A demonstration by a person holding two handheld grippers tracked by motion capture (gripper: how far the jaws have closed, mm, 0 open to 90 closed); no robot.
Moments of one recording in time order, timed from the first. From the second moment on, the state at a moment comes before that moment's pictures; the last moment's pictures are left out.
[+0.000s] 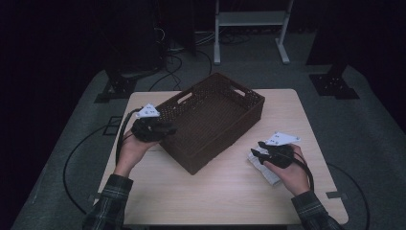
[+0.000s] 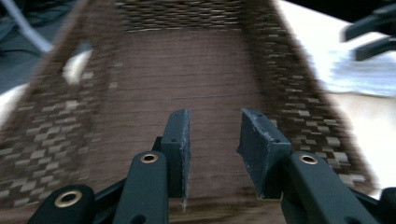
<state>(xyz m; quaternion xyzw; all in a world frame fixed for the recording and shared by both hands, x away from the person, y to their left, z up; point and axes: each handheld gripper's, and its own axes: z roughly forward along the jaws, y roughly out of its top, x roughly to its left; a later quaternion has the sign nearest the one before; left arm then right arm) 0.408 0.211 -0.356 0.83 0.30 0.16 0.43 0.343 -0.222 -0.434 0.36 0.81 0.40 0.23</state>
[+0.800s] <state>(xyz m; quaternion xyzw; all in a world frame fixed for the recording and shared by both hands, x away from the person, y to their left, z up) 0.487 0.268 -0.369 0.81 0.39 0.23 0.38 0.359 -0.198 -0.423 0.34 0.82 0.41 0.22</state>
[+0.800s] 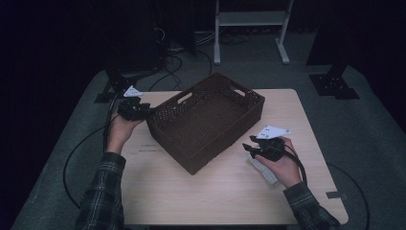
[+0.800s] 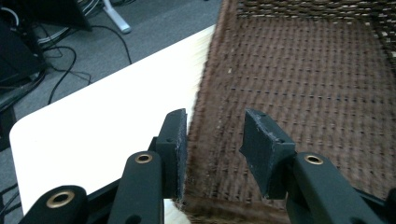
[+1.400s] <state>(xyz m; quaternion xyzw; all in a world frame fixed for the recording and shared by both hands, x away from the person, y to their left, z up) 0.485 0.280 -0.388 0.81 0.40 0.18 0.38 0.381 -0.176 -0.422 0.32 0.82 0.41 0.22</state>
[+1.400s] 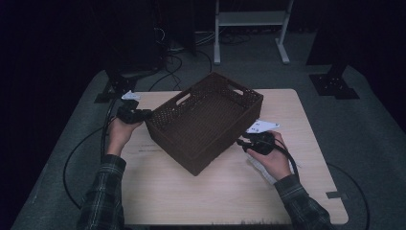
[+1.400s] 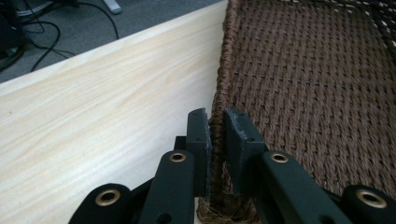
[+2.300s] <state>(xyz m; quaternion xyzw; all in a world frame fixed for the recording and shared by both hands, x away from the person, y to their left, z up) 0.405 0.269 -0.389 0.80 0.42 0.16 0.40 0.429 -0.200 -0.418 0.37 0.81 0.41 0.22</state>
